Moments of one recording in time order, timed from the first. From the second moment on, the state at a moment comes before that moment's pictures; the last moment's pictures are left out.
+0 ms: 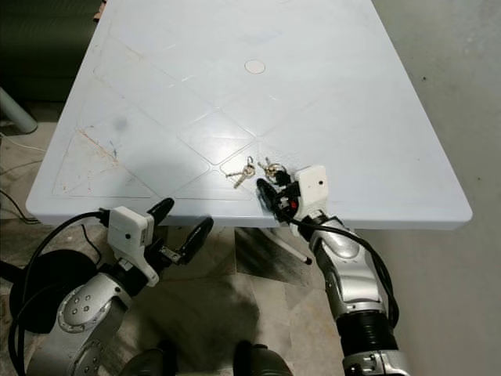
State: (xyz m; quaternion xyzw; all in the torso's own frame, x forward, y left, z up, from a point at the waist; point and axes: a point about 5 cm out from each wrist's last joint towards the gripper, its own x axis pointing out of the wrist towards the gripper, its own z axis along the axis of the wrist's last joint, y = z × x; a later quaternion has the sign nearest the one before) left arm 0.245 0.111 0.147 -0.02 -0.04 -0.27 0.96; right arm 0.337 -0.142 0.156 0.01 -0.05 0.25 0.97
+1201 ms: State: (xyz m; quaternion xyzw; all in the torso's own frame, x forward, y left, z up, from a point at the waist) left arm 0.246 0.111 0.147 -0.02 -0.04 -0.26 0.96; right arm 0.344 -0.115 0.167 0.02 -0.04 0.22 0.97
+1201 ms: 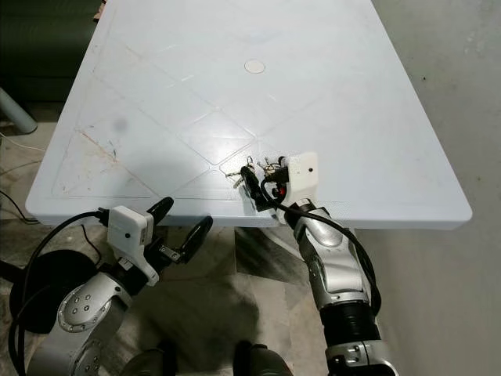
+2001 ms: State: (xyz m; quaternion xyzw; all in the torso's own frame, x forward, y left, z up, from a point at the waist) left arm 0.246 0.111 0.147 -0.02 -0.04 -0.26 0.97; right arm 0.345 -0.107 0.162 -0.04 -0.01 0.20 0.98
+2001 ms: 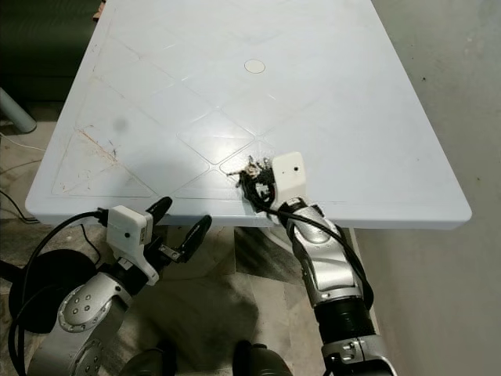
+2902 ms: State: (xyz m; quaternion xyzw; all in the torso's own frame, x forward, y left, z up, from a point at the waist) left arm 0.246 0.111 0.147 -0.02 -0.04 -0.25 0.97; right arm 0.346 -0.107 0.165 -0.05 -0.02 0.20 0.98
